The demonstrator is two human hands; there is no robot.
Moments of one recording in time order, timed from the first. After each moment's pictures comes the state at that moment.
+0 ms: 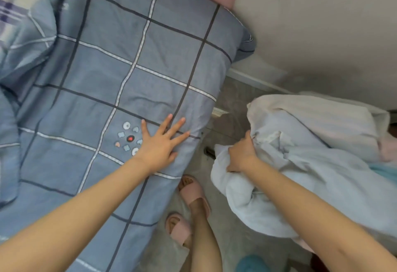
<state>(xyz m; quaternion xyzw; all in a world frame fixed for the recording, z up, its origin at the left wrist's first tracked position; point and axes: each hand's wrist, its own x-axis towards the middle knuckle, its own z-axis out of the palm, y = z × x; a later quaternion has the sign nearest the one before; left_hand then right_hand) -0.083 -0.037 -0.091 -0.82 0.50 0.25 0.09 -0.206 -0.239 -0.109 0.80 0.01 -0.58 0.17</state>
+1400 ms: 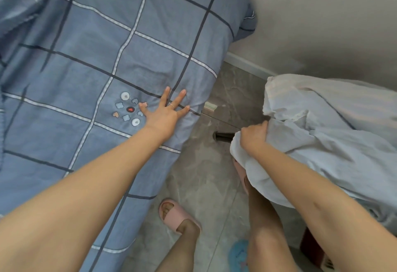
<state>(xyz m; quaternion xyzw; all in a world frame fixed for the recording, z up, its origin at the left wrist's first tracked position) -0.094 -0.051 -0.094 -0.83 0.40 0.36 0.14 -0.252 -0.248 -0.148 0.83 -0.19 -0.50 0.16</state>
